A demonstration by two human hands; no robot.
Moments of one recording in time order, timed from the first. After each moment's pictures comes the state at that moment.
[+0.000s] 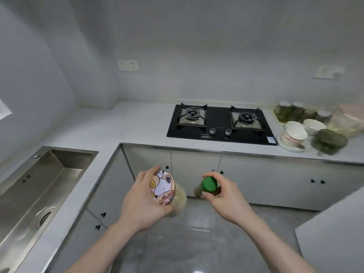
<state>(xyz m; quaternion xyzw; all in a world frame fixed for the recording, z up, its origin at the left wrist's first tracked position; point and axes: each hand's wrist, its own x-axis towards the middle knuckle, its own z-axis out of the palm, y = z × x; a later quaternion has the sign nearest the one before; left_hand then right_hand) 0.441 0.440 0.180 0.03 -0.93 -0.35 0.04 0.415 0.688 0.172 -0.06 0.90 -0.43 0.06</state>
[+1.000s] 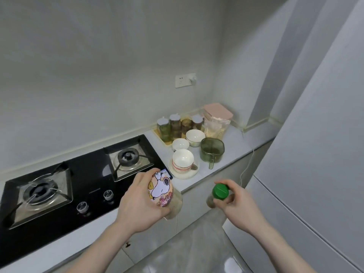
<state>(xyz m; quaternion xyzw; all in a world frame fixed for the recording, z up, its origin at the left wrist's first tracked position) 0.064 0.862 0.184 -0.31 -0.88 -0.35 -0.06 0.231 1.091 0.174 0.30 0.85 -0.42 -0.12</state>
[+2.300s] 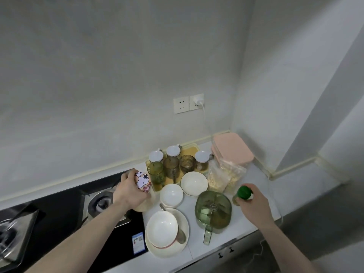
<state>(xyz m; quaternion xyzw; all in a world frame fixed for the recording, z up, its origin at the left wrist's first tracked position) -0.228 1.146 0.113 -0.05 -0.96 -0.25 -0.10 -0.017 1.481 0.083 0.35 0.81 -0.46 -0.11</state>
